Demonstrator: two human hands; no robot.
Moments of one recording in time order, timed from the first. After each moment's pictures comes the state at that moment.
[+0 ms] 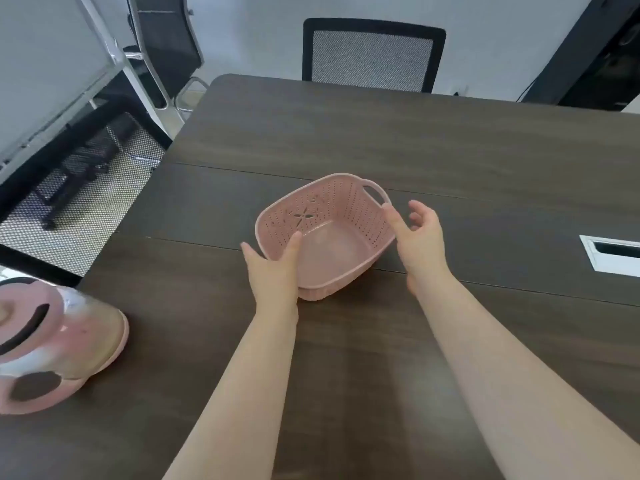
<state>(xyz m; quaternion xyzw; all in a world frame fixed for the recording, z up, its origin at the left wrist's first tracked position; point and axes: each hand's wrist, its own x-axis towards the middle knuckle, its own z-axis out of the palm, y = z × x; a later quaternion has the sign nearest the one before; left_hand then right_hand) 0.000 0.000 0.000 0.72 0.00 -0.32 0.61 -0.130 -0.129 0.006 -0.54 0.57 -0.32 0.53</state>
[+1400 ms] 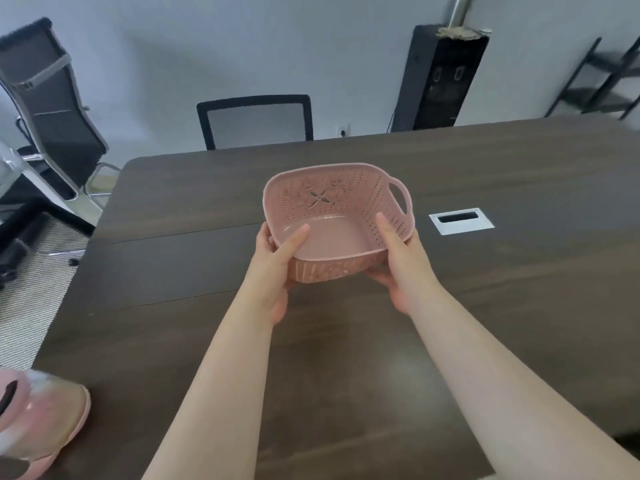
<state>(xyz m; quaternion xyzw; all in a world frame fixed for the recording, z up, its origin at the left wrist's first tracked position) -0.097 0.011 0.132 0.54 -0.24 -0.56 0.58 -0.269 -0.046 0.123 -0.35 0.52 -0.46 0.63</state>
